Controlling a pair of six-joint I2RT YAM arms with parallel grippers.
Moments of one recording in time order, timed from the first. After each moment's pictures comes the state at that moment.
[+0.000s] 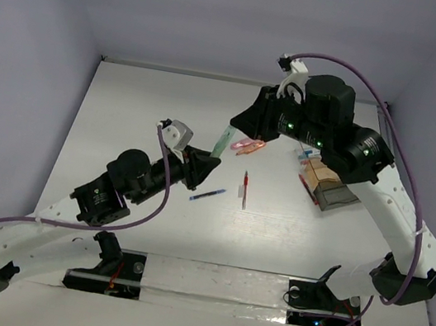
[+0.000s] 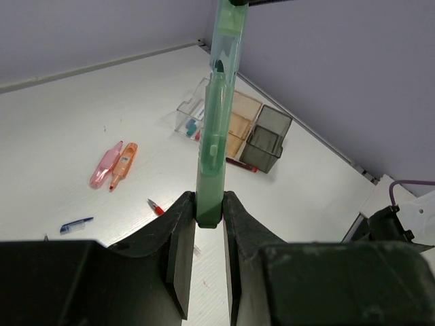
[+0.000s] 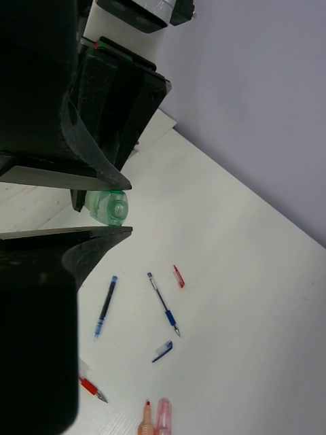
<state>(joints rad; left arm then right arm) -0.98 0.75 0.81 -0.04 -0.16 -0.28 0.80 1.43 1.89 -0.76 -0.14 0.43</state>
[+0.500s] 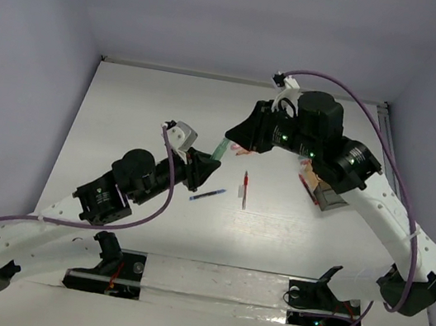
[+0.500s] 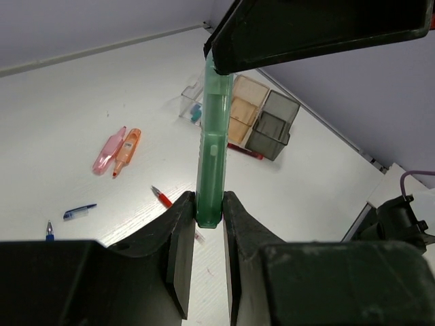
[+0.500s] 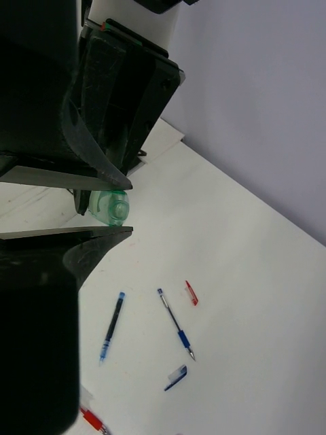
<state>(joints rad) -0.98 0.76 0.82 -0.07 -0.16 -0.28 0.79 1.35 1.64 -0.60 -0.22 0.50</state>
